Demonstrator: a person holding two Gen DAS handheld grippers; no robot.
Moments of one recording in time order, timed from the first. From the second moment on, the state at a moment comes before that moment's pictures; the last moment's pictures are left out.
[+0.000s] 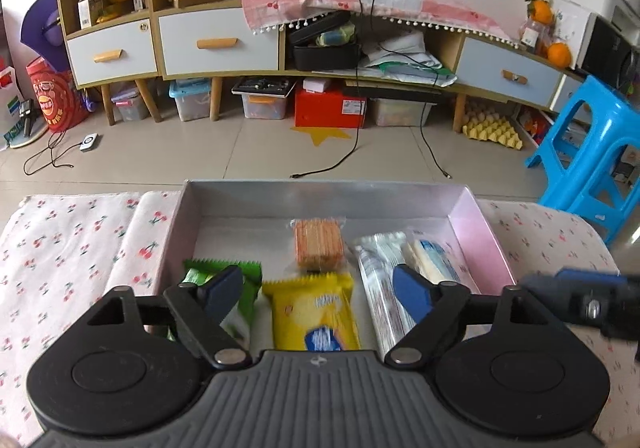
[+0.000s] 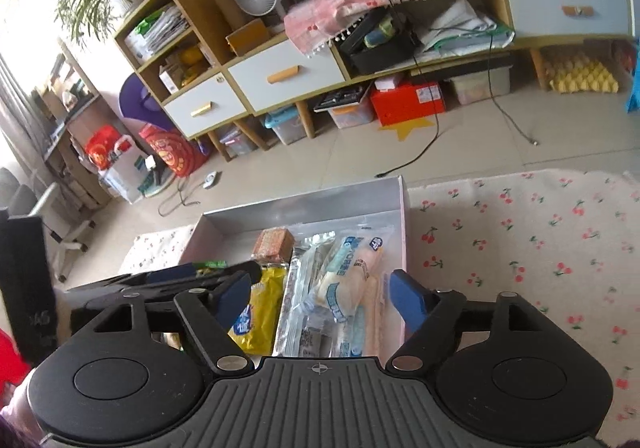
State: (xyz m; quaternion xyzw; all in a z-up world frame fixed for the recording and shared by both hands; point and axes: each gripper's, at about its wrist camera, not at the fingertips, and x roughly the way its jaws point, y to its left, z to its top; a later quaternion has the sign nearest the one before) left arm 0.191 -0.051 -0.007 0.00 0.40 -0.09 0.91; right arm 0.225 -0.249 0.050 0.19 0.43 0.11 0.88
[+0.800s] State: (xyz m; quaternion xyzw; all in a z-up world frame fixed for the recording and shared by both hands) left arm 0.073 -0.030 0.012 0.02 0.40 -0.09 0.91; right arm 0.103 -0.219 0.099 0.09 0.40 0.04 0.91
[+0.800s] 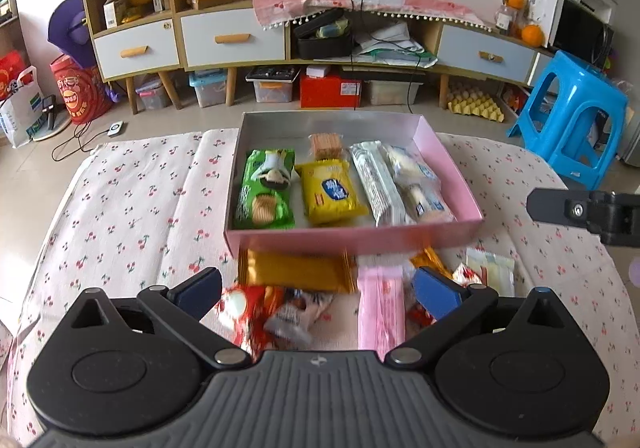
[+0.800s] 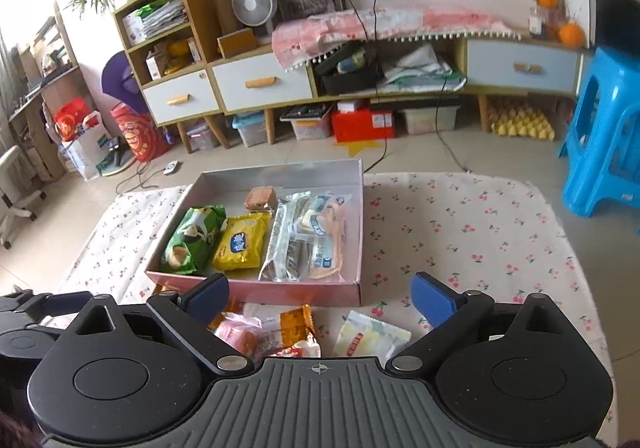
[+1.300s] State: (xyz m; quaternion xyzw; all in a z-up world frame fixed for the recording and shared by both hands) left arm 0.058 -0.044 -0.028 0.01 0.41 -0.13 0.90; right arm 0.077 -0.224 0.052 0.02 0.40 0.05 0.91
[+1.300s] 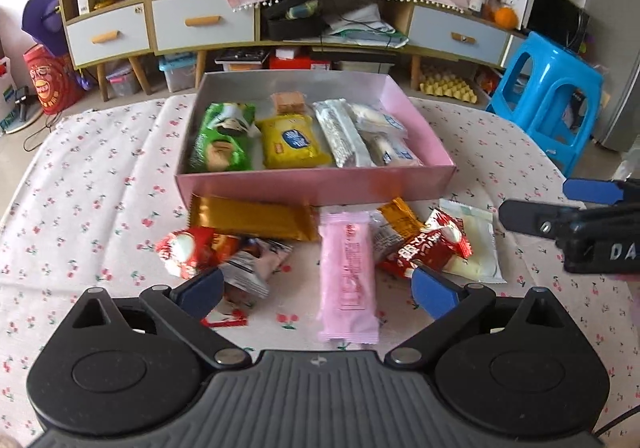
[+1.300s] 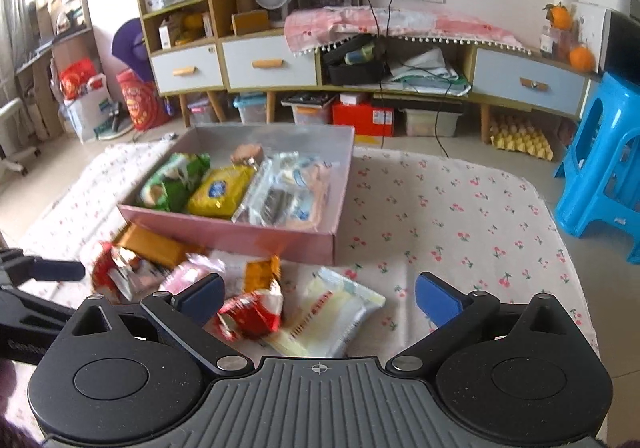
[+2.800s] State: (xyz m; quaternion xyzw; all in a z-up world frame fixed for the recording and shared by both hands) left arm 0.068 -0.025 -0.041 -0.02 0.48 -0.14 0.87; right arm 0.100 -0.239 -0.010 -0.06 0.49 0.08 0.86
